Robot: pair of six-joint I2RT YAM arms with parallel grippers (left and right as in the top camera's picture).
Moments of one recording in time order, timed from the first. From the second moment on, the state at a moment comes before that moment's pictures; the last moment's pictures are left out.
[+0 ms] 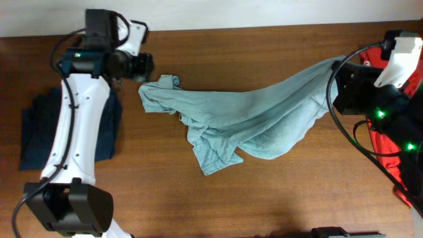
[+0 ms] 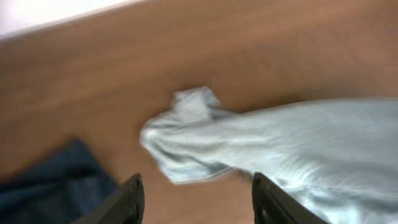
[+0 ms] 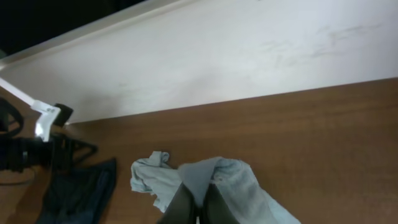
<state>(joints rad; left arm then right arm) -0.09 1.81 1.84 -1.01 0.18 0.19 -0.01 1.13 1.72 -0.99 -0.29 0.28</state>
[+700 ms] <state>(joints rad) -0.69 1.81 1.57 -1.10 0.11 0.16 -0.01 1.29 1.72 -0.92 -0.28 0.34</state>
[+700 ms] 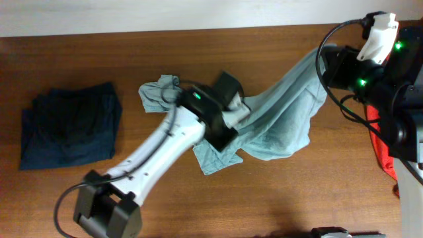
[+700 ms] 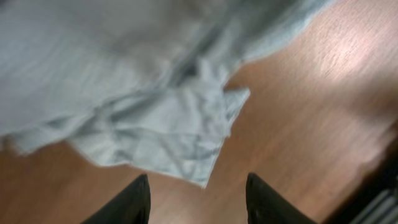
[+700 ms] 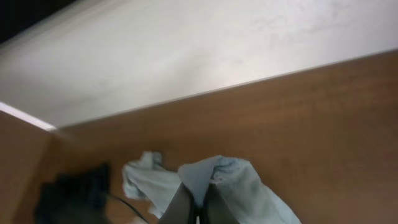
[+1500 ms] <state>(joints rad) -0.86 1.82 1.39 -0.79 -0.20 -0.25 -0.01 1.24 1.73 -0.69 -0.51 0.60</state>
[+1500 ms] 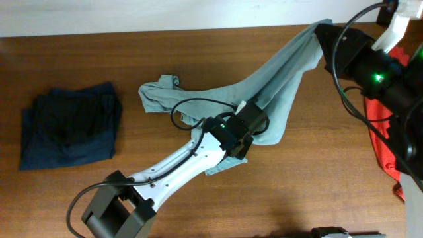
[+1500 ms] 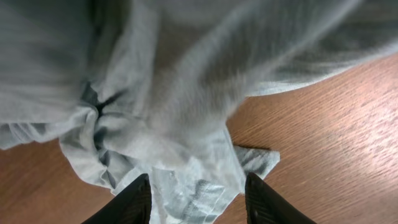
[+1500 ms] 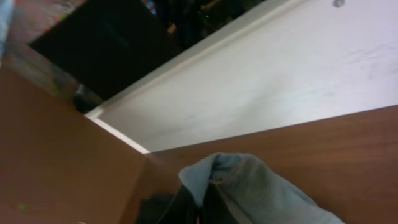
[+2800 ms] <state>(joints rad) -0.87 1.97 1.39 -0.60 -0.44 -0.59 -0.01 1.21 1.73 -0.65 -0.56 0.71</state>
